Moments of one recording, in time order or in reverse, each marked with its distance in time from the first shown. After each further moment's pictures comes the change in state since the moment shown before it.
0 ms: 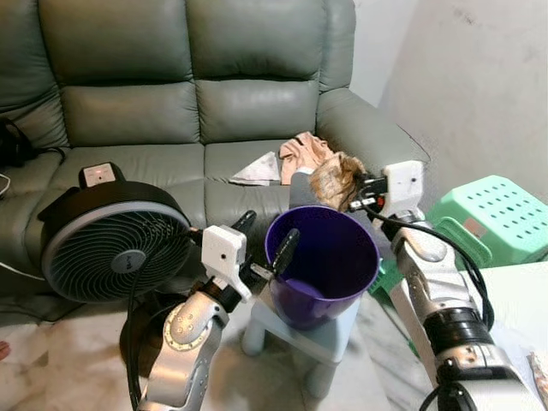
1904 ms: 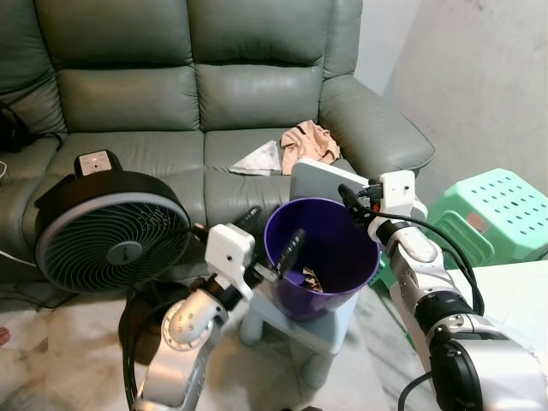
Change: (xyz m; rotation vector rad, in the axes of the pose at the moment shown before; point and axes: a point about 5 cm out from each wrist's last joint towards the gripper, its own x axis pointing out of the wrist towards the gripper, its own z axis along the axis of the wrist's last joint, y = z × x) left arm 0.012 0.020 0.016 0.086 -0.037 0.050; right arm 0.005 -0.009 -0.010 0.077 -0.045 -0.010
